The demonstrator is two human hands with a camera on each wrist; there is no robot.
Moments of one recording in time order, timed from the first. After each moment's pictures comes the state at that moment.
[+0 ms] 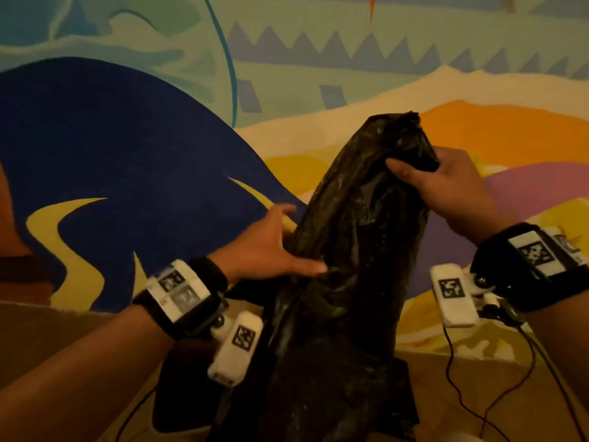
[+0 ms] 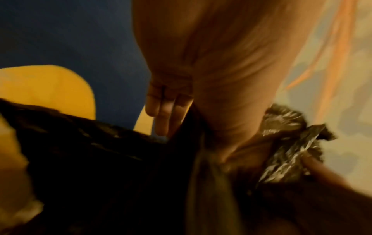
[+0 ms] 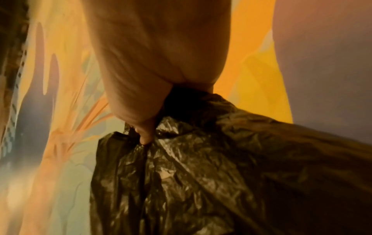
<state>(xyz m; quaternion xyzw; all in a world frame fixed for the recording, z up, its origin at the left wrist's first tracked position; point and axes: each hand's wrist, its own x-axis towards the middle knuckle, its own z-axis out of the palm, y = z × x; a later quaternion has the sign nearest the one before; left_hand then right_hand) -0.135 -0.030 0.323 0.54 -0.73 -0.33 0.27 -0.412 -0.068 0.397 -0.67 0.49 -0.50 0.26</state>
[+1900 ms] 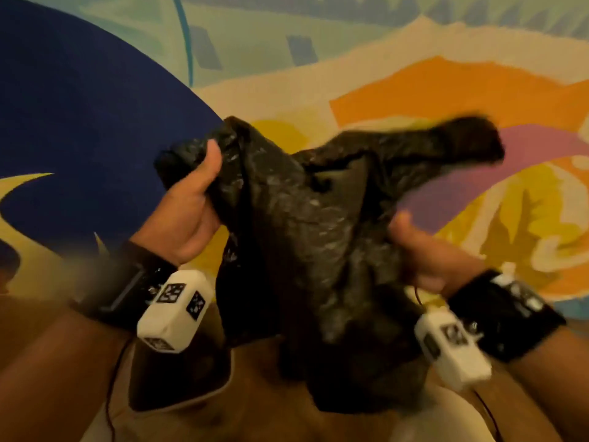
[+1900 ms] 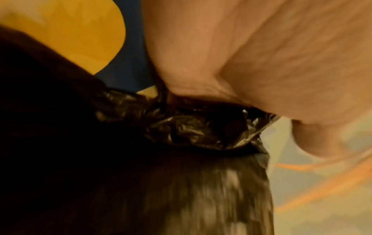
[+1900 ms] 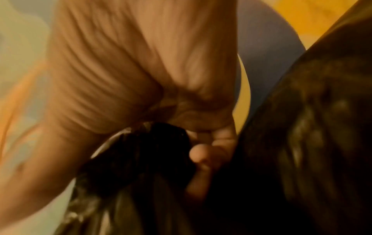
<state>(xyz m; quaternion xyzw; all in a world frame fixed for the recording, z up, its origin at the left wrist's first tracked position) -0.126 -0.023 0.330 0.26 -0.44 -0.63 0.58 -0.428 0.008 0.315 -0.42 0.38 -0.36 0.74</state>
